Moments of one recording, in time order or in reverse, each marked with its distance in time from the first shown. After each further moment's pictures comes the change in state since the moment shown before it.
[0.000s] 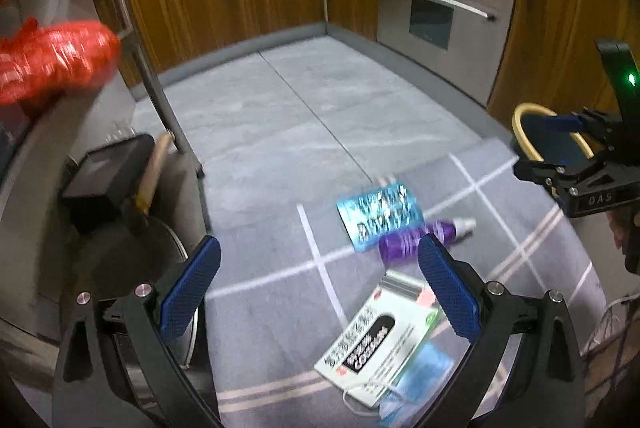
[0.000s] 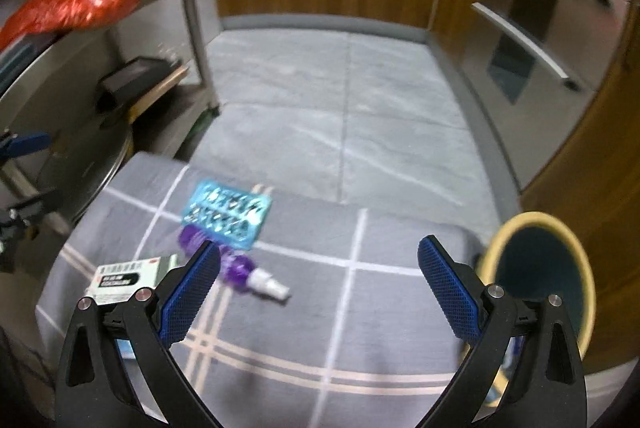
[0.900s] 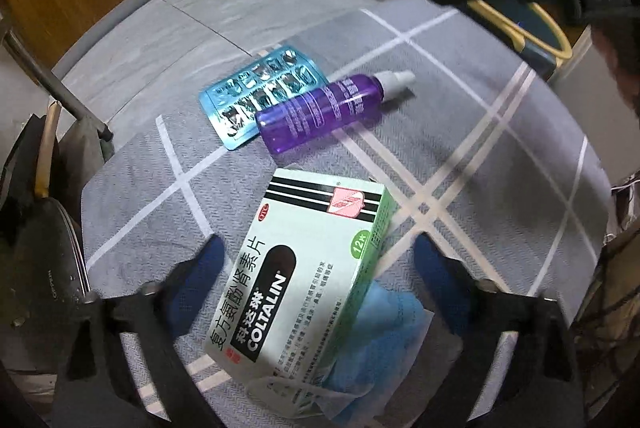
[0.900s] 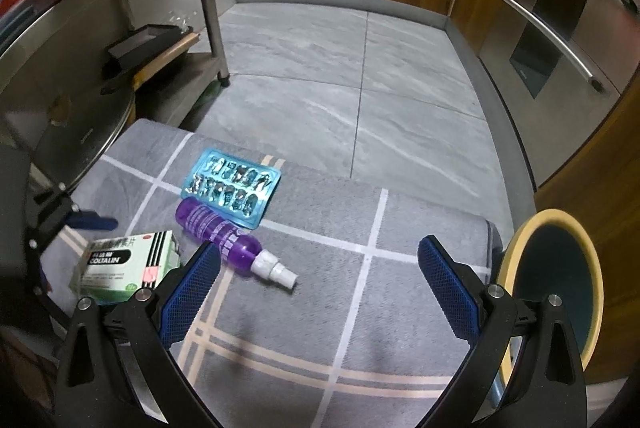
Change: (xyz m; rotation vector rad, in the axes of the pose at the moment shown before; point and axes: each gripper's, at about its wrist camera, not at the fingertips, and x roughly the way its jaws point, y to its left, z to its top) left arm 0.090 -0.081 -0.056 0.248 0.302 -0.178; right arm 0.028 0.005 -0.006 -0.049 0.070 0.008
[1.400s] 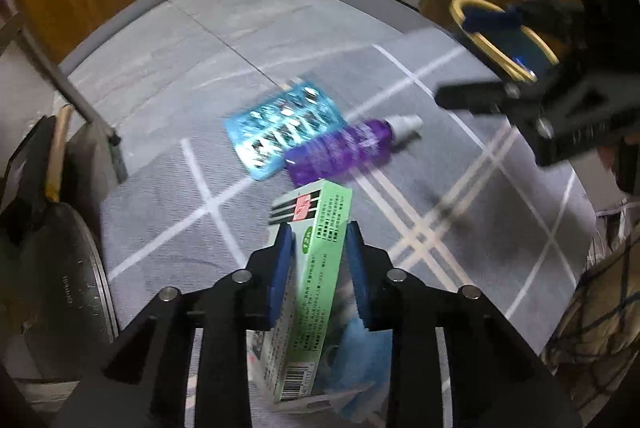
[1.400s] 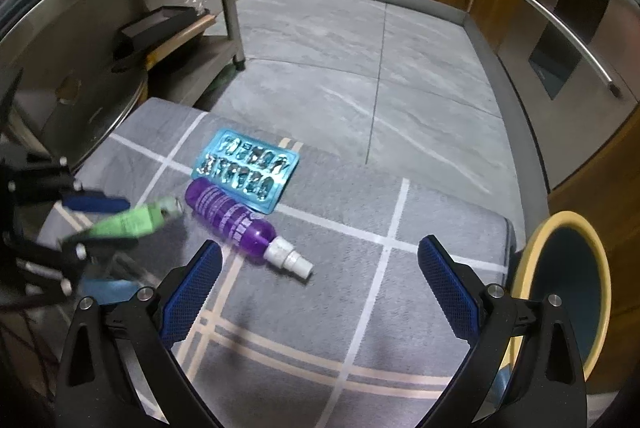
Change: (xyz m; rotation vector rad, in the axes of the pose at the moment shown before) left arm -0.036 0.024 0.020 -0.075 -0.061 -0.012; right arm 0.011 0.014 -0.006 -0.056 0.038 0.047
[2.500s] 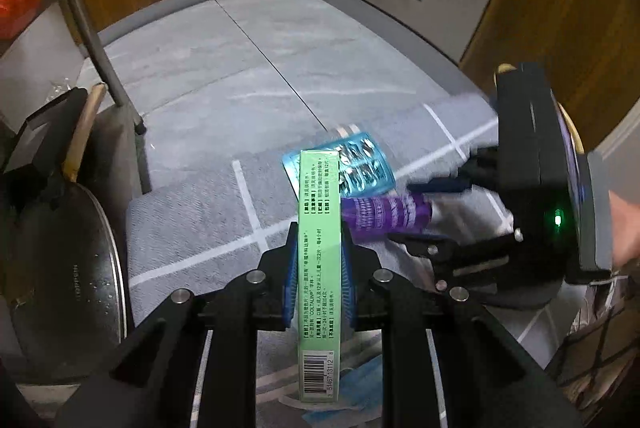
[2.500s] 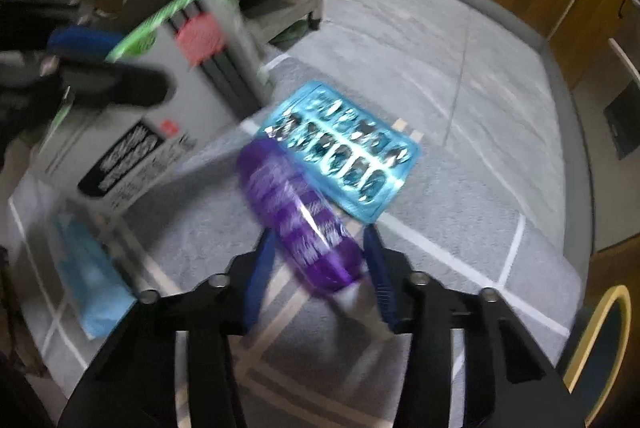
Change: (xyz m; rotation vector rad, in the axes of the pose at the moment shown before) left arm -0.014 0.047 0.012 -0.192 -0.102 0.017; right arm 0.072 0.069 0.002 -0.257 0.100 0.115
